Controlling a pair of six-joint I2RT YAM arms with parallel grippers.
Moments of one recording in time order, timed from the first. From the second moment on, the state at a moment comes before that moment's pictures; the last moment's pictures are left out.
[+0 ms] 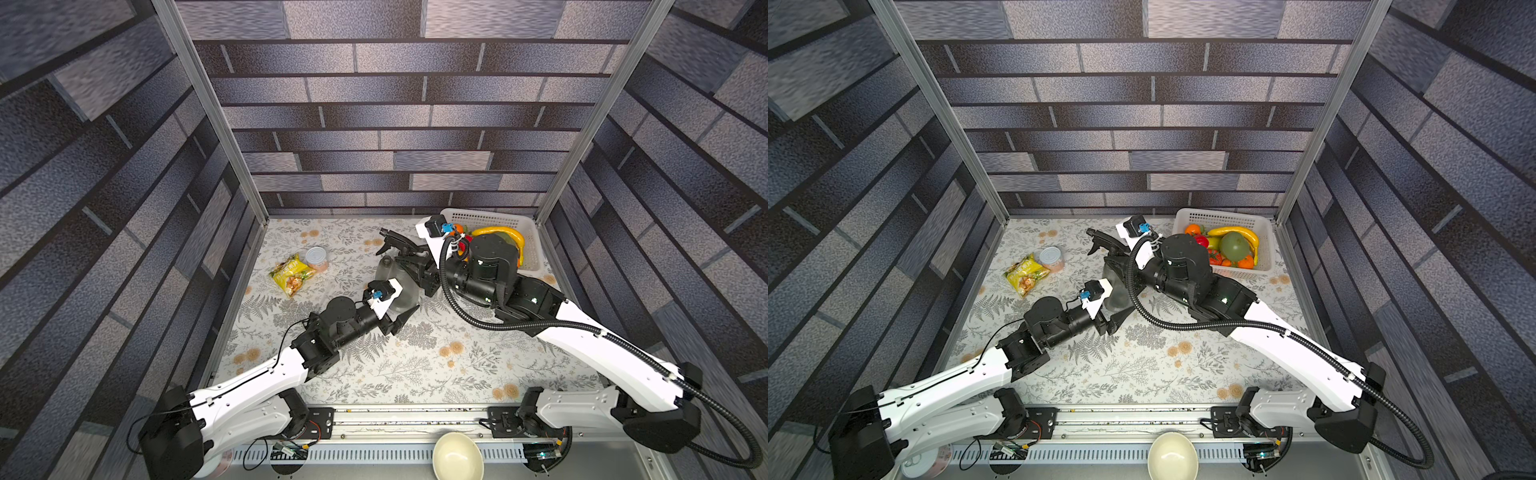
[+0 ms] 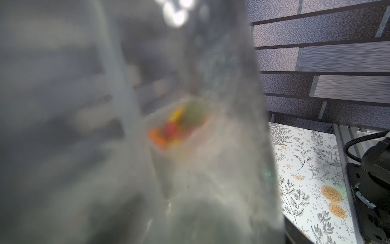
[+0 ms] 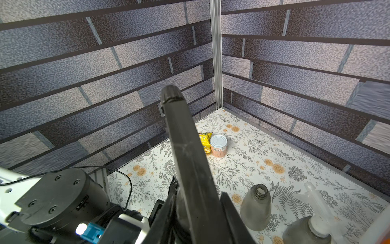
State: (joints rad) left arm -0.85 0.98 0.56 0.37 0.13 0.15; right arm 0.97 1.23 1.39 -0.34 -0.06 0.11
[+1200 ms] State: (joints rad) left arm -0.80 0.39 0.69 -0.28 -0.65 -0.17; right arm 0.97 1.93 1.60 0.28 0.10 -0.01
